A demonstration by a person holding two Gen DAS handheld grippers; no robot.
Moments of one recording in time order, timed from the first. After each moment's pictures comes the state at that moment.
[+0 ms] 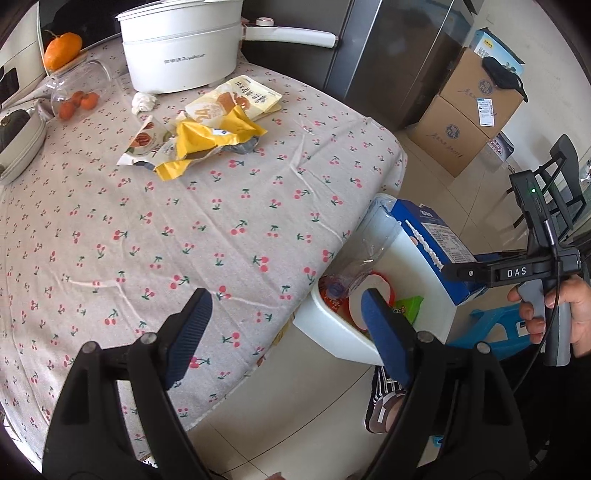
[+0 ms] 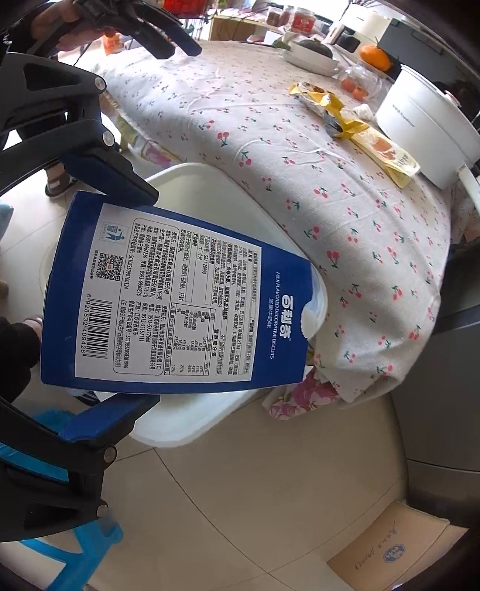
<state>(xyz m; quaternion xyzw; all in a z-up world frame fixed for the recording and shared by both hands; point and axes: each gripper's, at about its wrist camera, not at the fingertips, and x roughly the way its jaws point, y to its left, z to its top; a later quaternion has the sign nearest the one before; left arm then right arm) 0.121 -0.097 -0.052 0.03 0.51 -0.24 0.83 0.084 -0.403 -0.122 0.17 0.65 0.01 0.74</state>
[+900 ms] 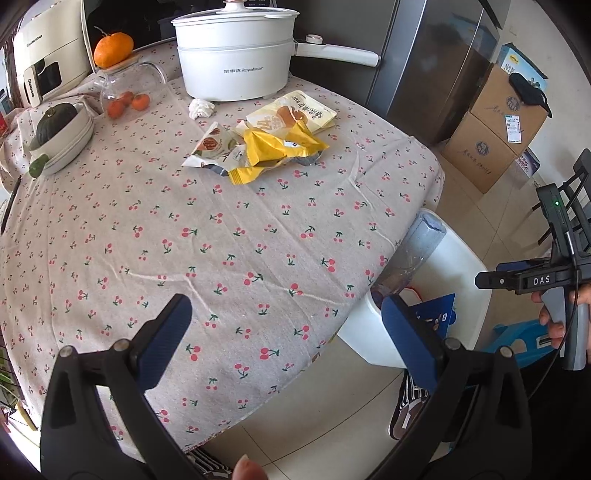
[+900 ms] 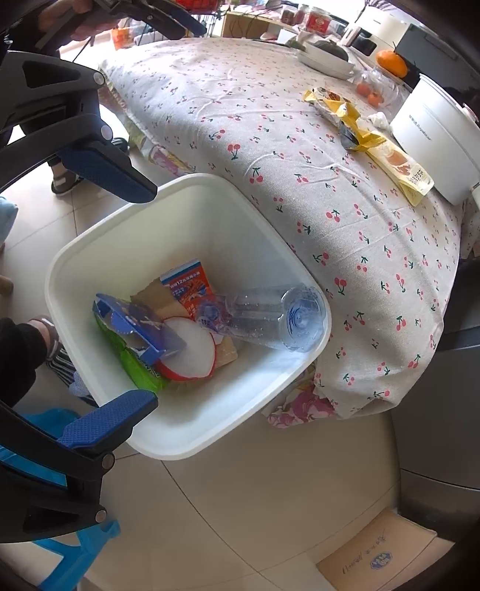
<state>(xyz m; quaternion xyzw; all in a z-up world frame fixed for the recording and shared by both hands) 0.124 -0.054 -0.041 0.04 0.49 -0.18 0.85 0.088 -0.378 -0.111 0.15 0.65 0.00 0.75</state>
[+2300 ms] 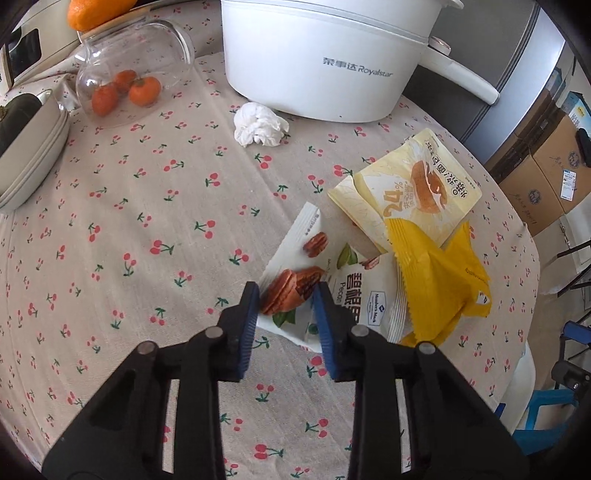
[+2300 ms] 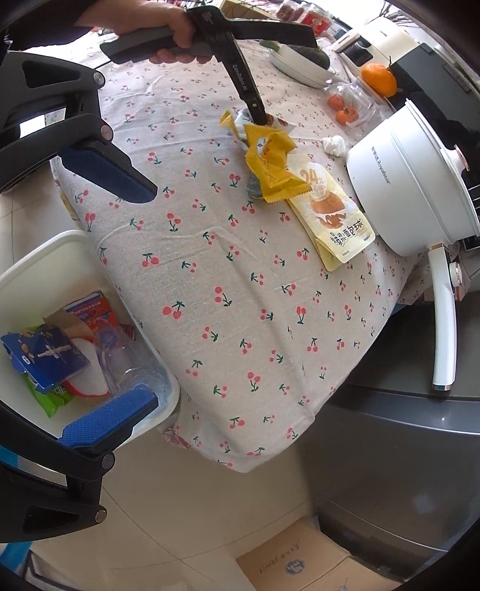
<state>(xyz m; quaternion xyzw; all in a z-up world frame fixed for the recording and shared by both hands) 0.332 -0.036 -0.106 0.01 0.52 -0.14 0.84 0.205 -0.307 -0.072 0.08 0.58 -0.01 0.81</state>
